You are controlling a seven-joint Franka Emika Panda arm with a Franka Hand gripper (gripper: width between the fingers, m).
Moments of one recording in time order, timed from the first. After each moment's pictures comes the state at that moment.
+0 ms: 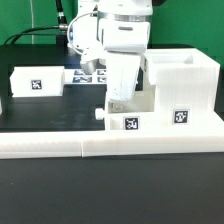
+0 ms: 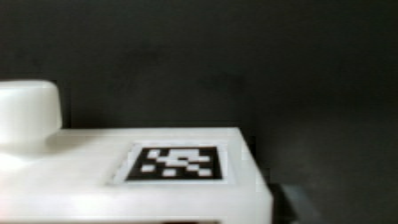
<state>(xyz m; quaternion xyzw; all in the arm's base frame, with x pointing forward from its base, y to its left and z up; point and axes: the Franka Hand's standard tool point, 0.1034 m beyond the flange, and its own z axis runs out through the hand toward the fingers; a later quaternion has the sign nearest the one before) 0.532 0.013 0.012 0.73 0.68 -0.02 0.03</state>
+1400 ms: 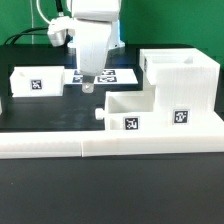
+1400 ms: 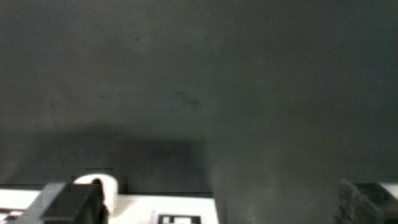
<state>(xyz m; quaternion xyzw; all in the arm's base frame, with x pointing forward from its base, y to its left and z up) 0.527 -0.046 0.056 0.70 0.71 -0.04 0.02</state>
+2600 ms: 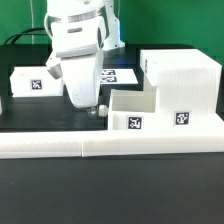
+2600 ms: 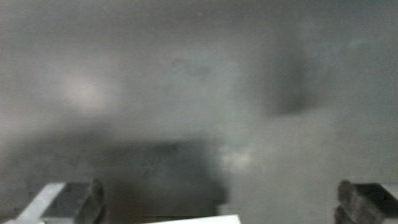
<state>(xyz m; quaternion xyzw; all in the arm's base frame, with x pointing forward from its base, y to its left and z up) 0.538 -0.027 0.021 0.75 0.66 0.02 -0.08</state>
